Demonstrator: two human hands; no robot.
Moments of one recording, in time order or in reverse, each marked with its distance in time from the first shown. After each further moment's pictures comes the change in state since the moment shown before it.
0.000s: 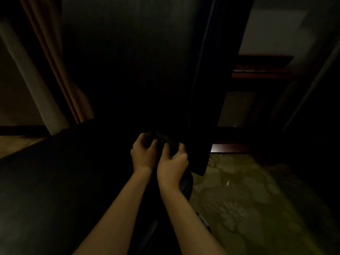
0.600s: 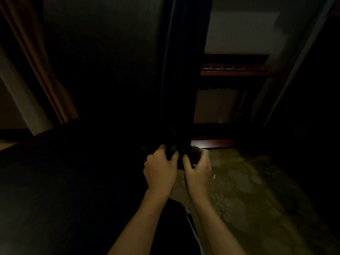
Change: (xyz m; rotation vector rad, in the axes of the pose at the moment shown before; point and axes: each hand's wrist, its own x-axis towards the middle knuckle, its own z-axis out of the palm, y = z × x) left_hand -0.100 0.020 0.044 0.435 -0.101 0.226; right_hand 0.029 0.045 -0.124 -0.238 -0.065 -0.205
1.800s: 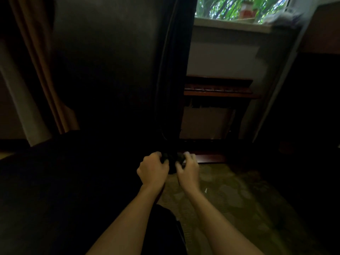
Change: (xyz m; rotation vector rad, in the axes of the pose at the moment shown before) left_hand 0.014 0.010 -0.001 0.258 -0.007 -0.036; right_hand 0.032 -0.002 -0.005 -0.271 -0.170 -0.096
